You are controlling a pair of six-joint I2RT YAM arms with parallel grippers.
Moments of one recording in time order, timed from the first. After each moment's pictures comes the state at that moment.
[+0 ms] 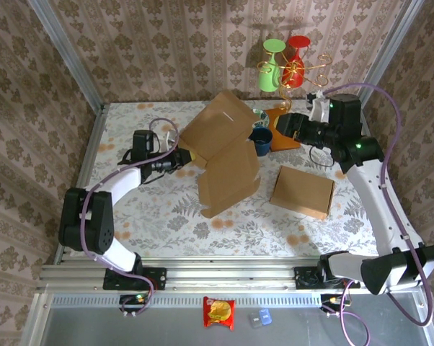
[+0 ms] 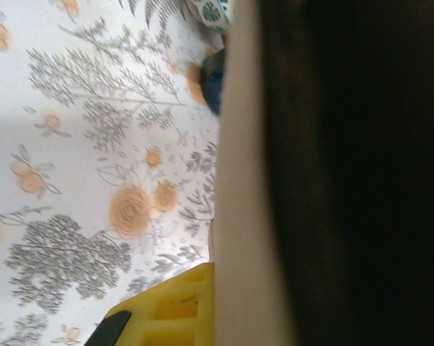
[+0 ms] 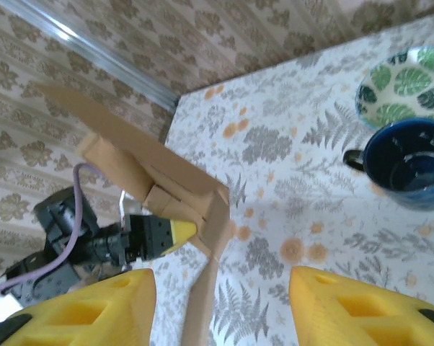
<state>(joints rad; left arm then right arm) -0.22 1.57 0.90 0.01 0.87 -0.67 0.12 1.26 1.37 -0.62 -0.57 0.52</state>
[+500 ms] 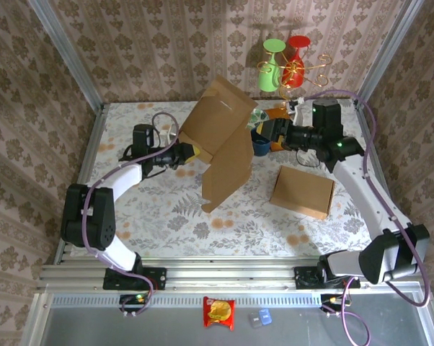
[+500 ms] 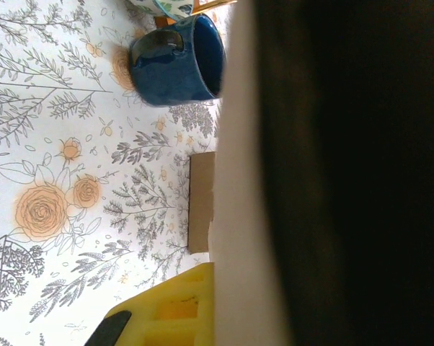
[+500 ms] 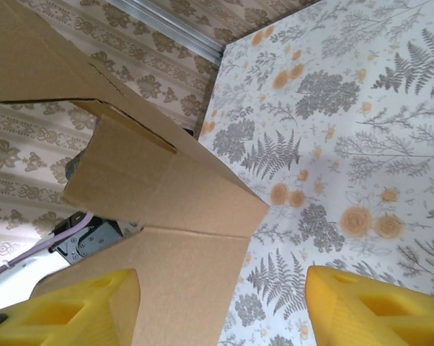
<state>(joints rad) -0.23 1.60 0.94 0.09 1.02 -0.80 0.18 1.34 1.26 -0.42 -0.73 0.64</state>
